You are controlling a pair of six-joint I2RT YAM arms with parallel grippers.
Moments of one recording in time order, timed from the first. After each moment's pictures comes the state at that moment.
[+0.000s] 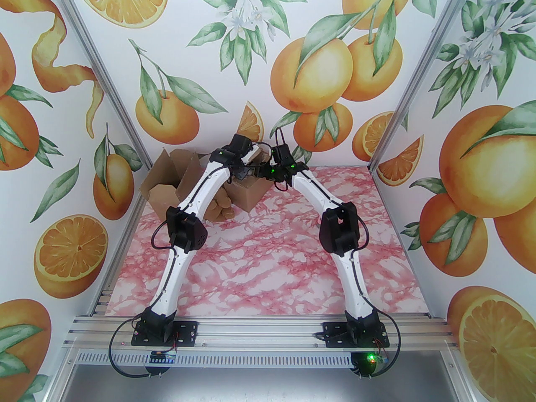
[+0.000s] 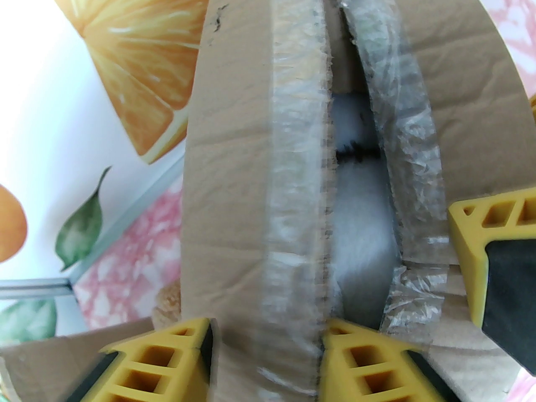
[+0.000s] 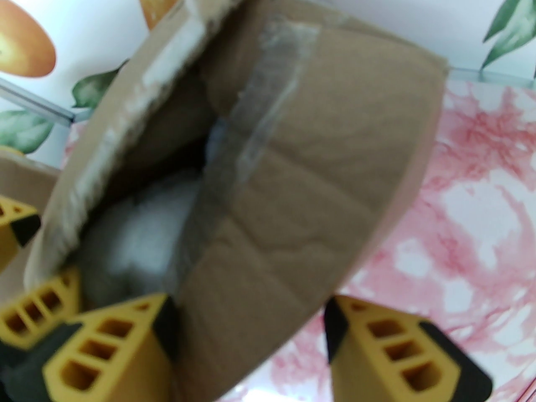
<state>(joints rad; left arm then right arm) -0.42 2.50 2.67 -1.05 -0.29 0.33 0.42 2.40 2.24 -0.56 -0.17 0.48</state>
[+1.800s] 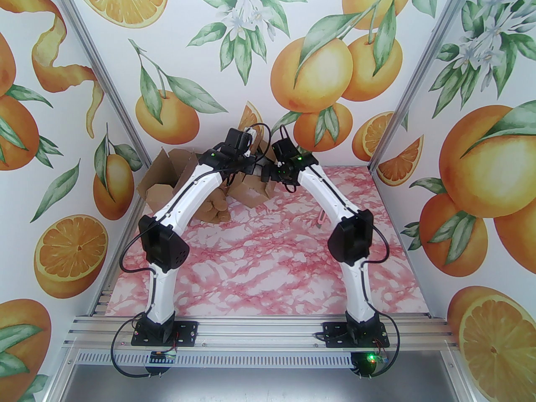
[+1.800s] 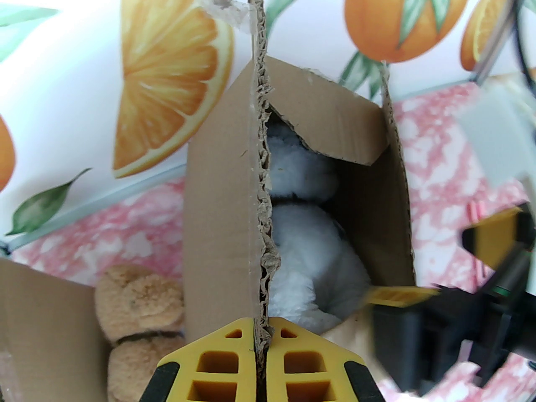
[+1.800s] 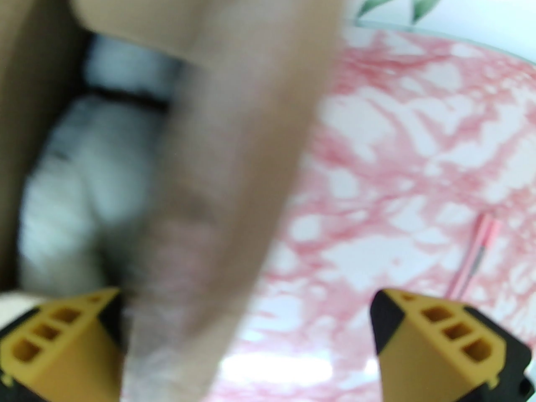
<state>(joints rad) -0.51 2.09 2.23 -0.81 -0.20 -0.07 0.45 2.11 2.10 -0.96 0.11 0.45</state>
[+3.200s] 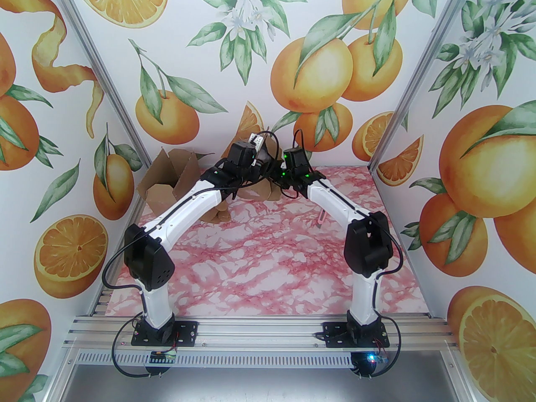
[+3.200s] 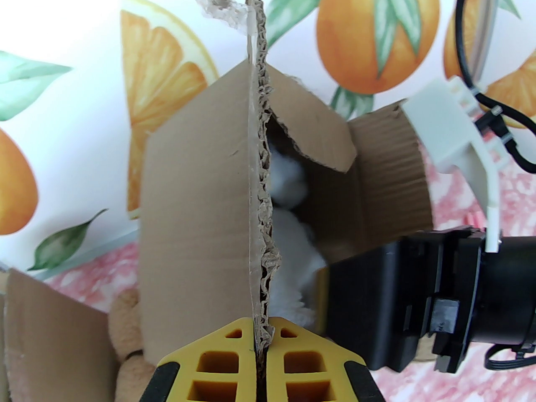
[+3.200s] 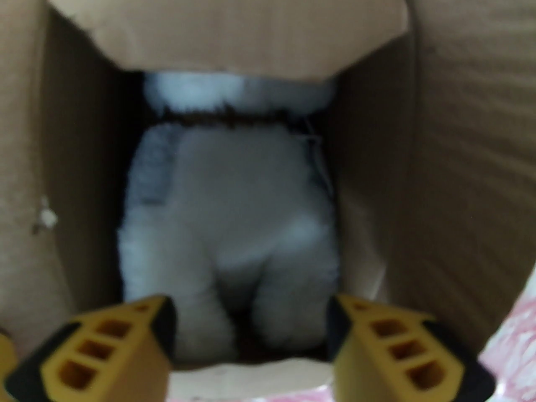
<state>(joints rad) -0.61 1.88 1.85 -0.46 -0.26 0.01 0.41 2.00 1.74 -0.29 -0.26 0.79</state>
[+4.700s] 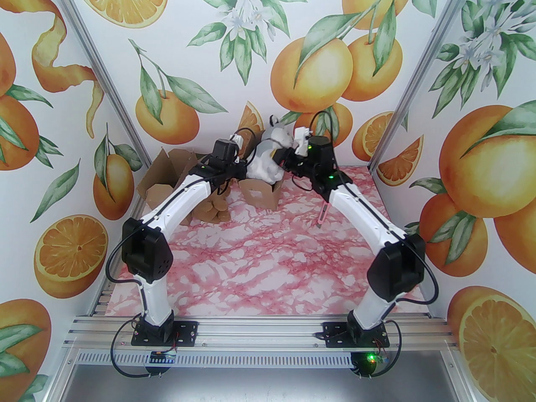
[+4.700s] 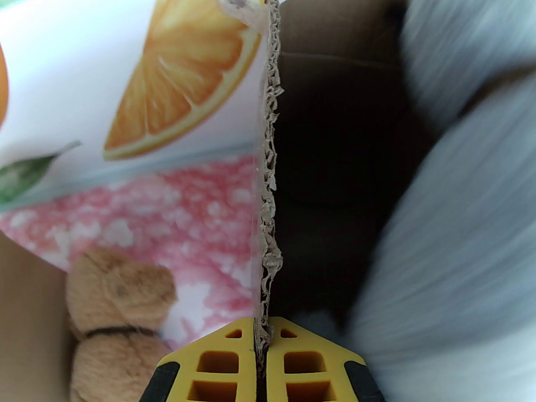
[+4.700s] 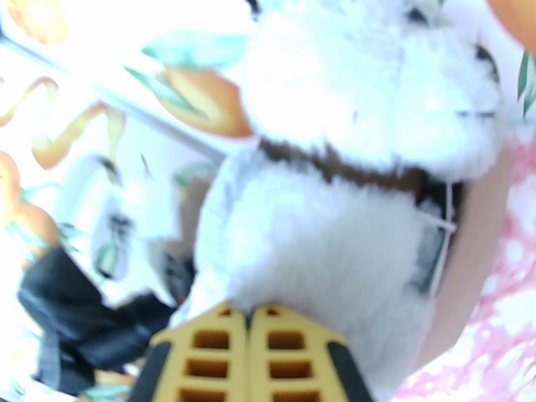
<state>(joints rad) -0.45 1.96 1.83 -0.55 -0.10 -0.22 0.28 1.70 1.61 -0.05 -0.43 0.84</state>
